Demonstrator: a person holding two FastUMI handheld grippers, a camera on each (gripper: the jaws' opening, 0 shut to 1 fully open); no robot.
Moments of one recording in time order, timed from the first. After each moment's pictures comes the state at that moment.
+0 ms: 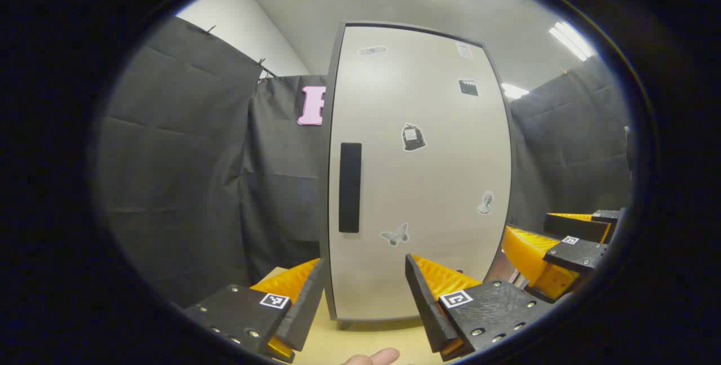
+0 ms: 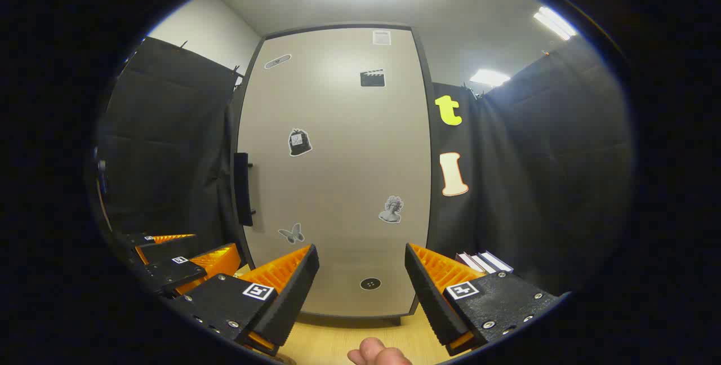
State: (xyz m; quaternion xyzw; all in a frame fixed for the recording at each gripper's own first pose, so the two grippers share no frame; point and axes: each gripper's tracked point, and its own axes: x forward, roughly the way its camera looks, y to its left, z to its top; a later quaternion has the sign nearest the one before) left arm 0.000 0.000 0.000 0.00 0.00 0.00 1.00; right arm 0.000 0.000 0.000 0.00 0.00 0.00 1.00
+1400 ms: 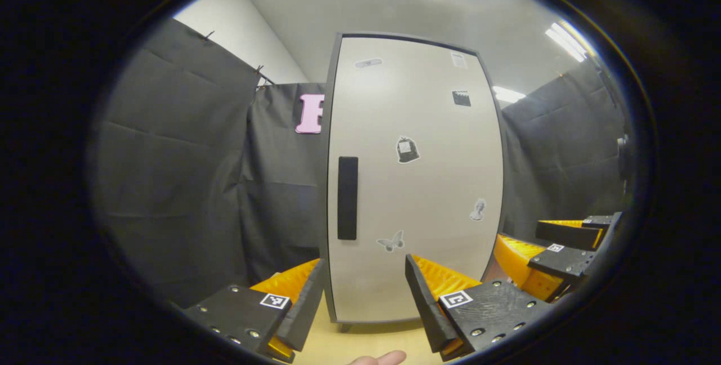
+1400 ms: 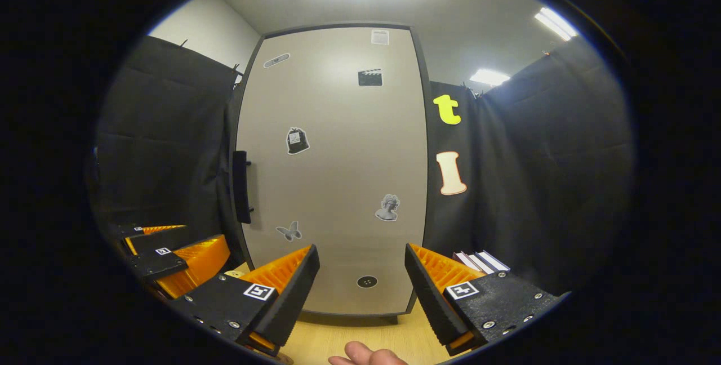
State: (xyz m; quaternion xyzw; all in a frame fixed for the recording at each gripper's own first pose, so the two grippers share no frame) left arm -0.019 0.000 0.007 0.01 -0.01 0.00 1.00; right arm 0.000 -0.008 -0.002 -0.01 0.00 0.00 1.00
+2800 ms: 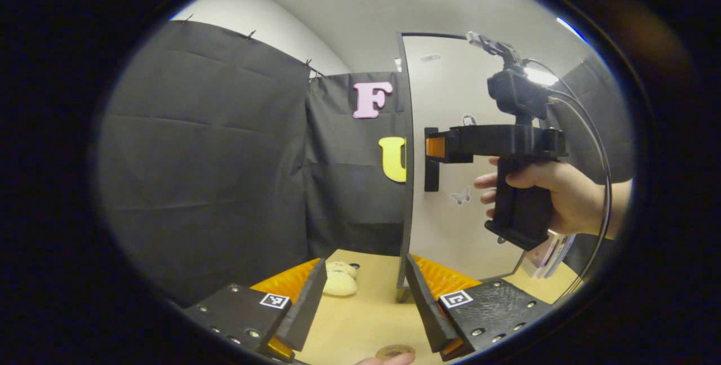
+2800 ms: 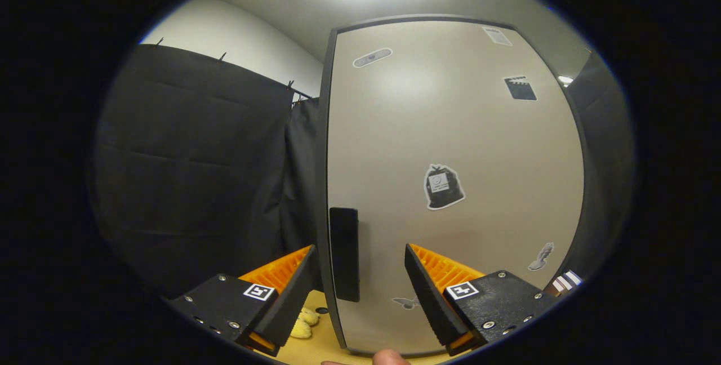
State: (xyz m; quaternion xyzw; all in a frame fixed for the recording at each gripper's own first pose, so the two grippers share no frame) left arm -0.136 0.113 -0.045 0.02 0.03 0.13 0.99; right arm 0.103 0.196 0.049 0.00 -0.03 0.17 0.98
